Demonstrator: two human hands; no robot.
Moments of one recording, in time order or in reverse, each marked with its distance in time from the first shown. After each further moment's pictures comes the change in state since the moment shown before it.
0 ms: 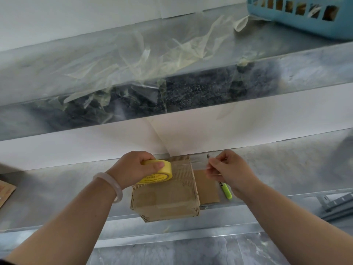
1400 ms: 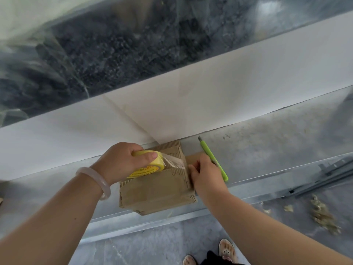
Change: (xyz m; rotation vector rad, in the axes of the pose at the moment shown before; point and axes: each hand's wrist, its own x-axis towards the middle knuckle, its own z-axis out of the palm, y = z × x) left_hand 0.017 0.012 0.011 0.153 -0.051 -0.043; right_hand -0.001 0.071 0.038 -0.613 0.114 -0.029
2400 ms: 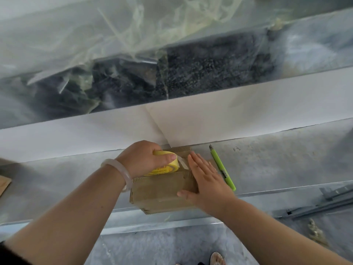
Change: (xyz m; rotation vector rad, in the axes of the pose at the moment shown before) left_hand -0.001 0.001 -0.002 -0.006 -0.036 0.059; right_hand -0.012 -0.011 -0.010 -0.491 -0.247 -0.571
